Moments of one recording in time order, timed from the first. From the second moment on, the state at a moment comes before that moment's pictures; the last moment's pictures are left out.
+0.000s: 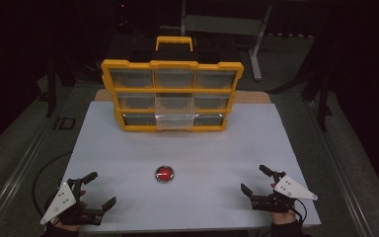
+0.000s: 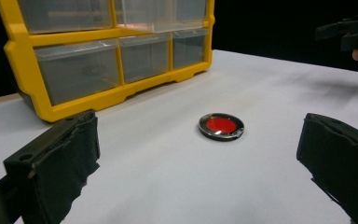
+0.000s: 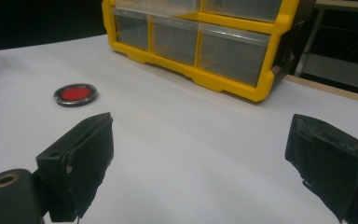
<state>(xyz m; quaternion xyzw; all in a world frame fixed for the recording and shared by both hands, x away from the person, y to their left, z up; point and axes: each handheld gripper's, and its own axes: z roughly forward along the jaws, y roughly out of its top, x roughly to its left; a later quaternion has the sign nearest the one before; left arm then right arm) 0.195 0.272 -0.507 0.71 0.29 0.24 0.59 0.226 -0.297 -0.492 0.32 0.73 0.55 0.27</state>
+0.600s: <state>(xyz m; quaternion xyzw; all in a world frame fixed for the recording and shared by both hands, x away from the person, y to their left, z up) 0.202 0.266 -0.474 0.72 0.31 0.20 0.58 0.224 -0.295 -0.488 0.31 0.72 0.55 0.27</state>
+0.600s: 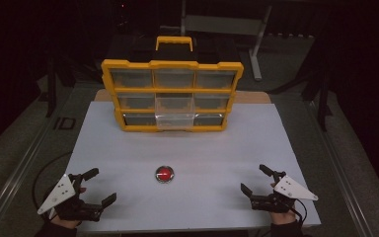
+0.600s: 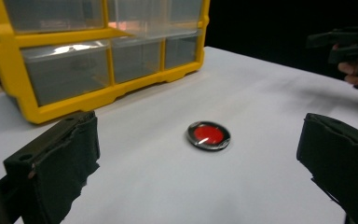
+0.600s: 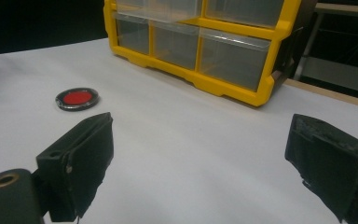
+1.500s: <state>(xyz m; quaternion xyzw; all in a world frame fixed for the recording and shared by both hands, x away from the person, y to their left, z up) 0.239 0.217 -0.408 0.76 0.24 0.16 0.58 0.224 -0.292 -0.488 0.31 0.73 0.55 0.26</state>
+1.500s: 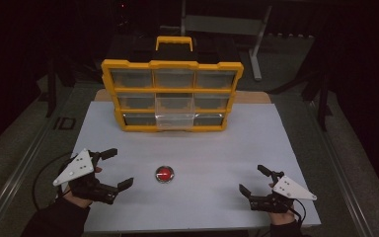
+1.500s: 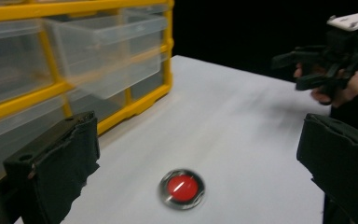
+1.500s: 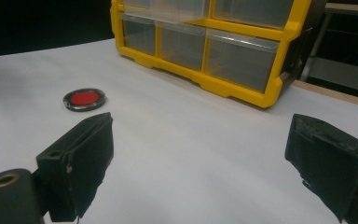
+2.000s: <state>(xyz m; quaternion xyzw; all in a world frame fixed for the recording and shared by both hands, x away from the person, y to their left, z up) 0.257 0.185 -0.413 0.79 0.21 0.14 0.57 0.224 -0.292 -0.488 0.31 0.73 0.56 0.26</state>
